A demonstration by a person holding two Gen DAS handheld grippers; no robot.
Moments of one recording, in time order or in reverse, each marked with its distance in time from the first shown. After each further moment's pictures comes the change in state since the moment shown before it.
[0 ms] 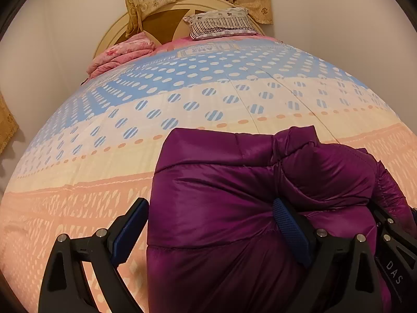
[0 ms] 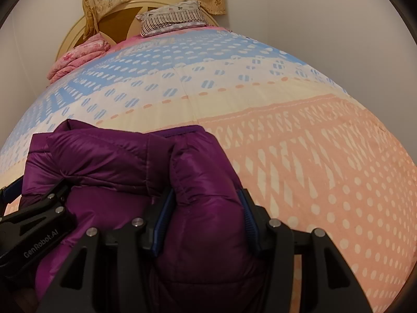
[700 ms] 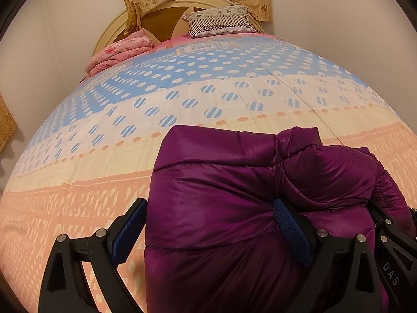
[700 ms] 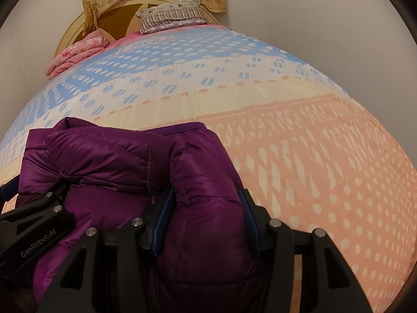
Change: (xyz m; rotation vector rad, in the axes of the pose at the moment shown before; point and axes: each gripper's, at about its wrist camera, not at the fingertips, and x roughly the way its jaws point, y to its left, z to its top) left arm 0.004 -0.001 0.000 -0.002 0.010 -0.005; right arm 0.005 0.001 0.002 -0.012 0.012 -0.010
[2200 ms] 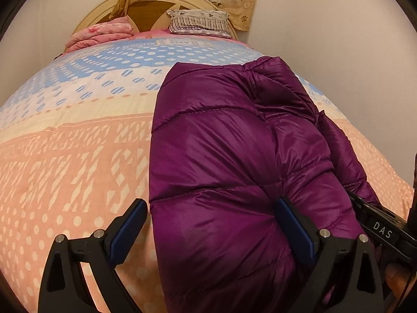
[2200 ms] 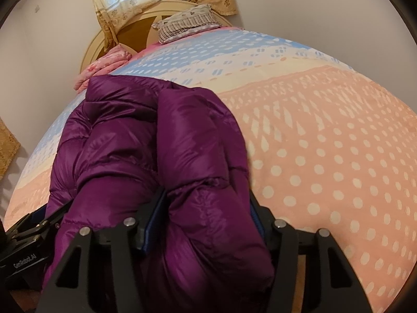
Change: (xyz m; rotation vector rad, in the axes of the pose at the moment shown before) left arm -0.055 0.035 -0.075 -0.101 -0.011 -0.297; right arm -0.041 -0.030 -0.057 0.066 -0.034 0.231
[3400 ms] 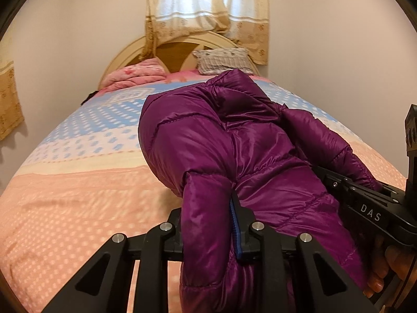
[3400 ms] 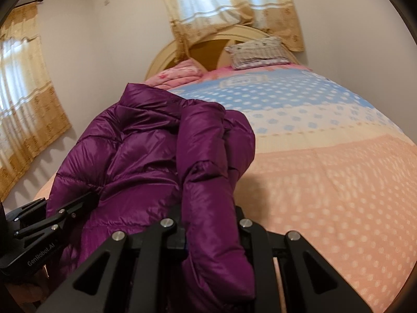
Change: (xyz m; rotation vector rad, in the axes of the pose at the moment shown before) left arm -0.155 0.071 -0.007 0.053 -0.201 0.185; right arm -0.044 0.134 0.002 -0.242 -0.146 0.261
